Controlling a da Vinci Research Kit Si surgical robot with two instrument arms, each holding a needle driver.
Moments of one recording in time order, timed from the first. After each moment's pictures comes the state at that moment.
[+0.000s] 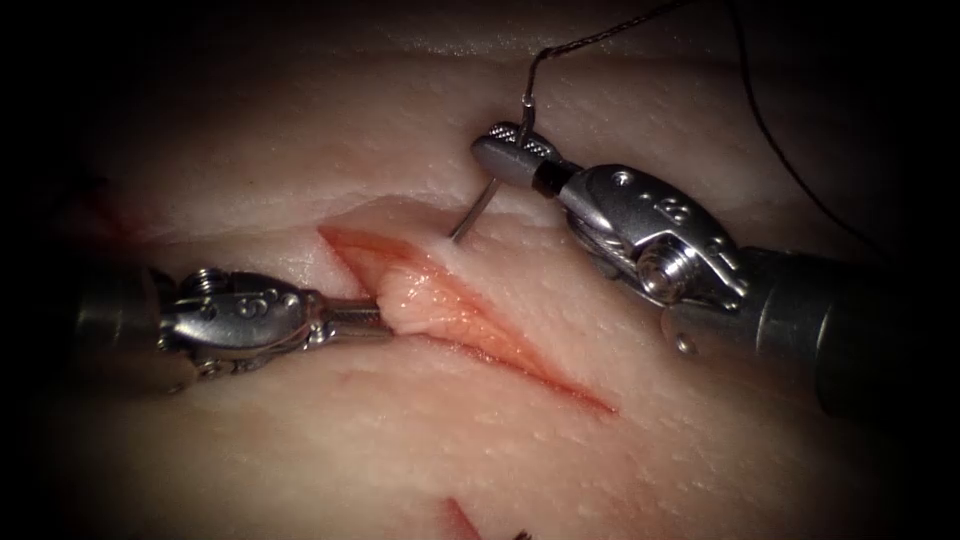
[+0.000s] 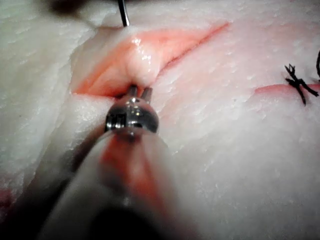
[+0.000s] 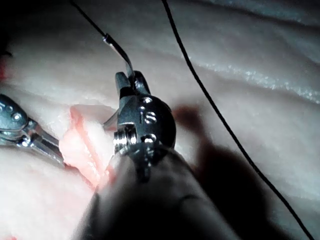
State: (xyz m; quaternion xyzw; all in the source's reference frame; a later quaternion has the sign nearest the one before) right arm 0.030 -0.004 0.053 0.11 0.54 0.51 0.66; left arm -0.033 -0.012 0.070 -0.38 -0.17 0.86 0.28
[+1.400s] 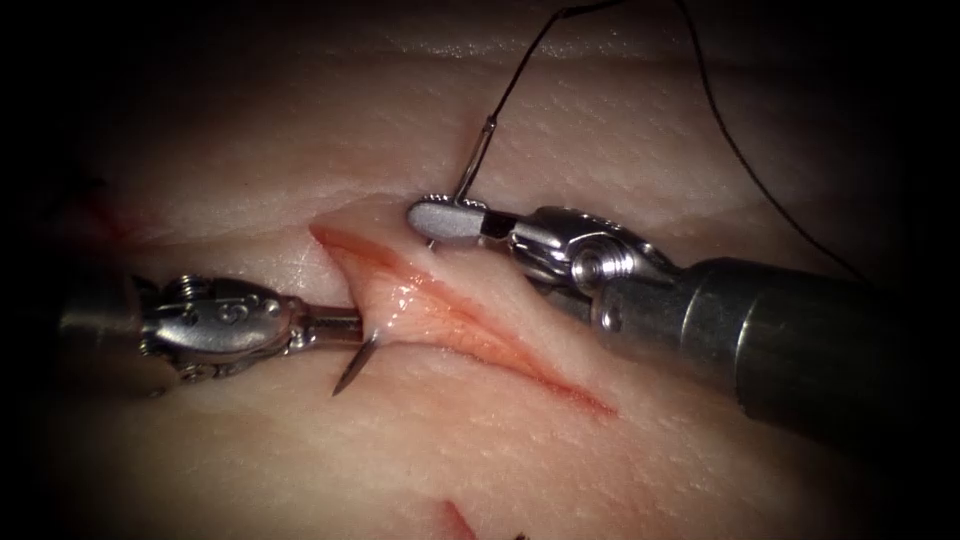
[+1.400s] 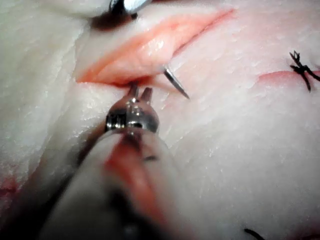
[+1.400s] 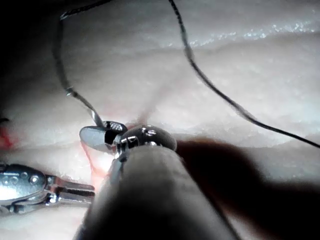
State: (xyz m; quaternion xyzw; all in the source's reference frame) right arm 0.033 -0.007 0.056 0.34 0.56 0.55 0.52; left arm -0.031 -0.013 0.071 -0.38 -0.18 0.86 0.28
